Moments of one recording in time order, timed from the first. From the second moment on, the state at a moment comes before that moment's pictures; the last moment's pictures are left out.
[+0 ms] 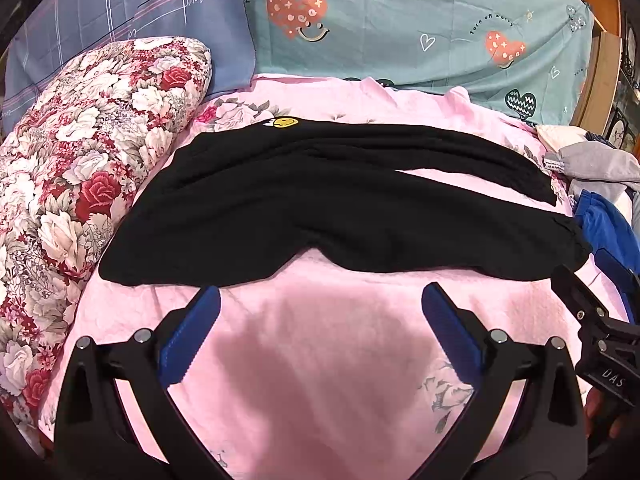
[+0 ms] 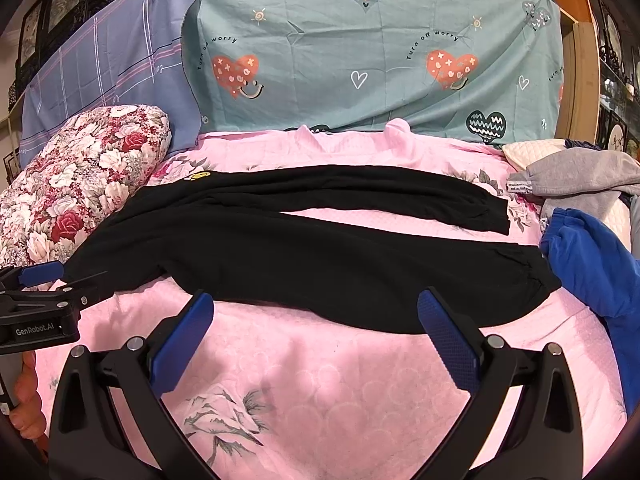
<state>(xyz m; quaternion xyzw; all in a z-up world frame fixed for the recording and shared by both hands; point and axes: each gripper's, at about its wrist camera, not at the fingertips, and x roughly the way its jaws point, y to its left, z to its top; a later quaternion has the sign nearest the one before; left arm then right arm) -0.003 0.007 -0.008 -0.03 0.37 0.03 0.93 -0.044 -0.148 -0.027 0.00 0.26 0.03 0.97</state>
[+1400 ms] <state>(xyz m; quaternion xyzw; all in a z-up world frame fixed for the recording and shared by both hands) -0.003 0.010 -0.009 -0.03 0.38 0.03 0.92 -0.046 -0.142 -0.026 0.01 0.26 0.05 0.97</state>
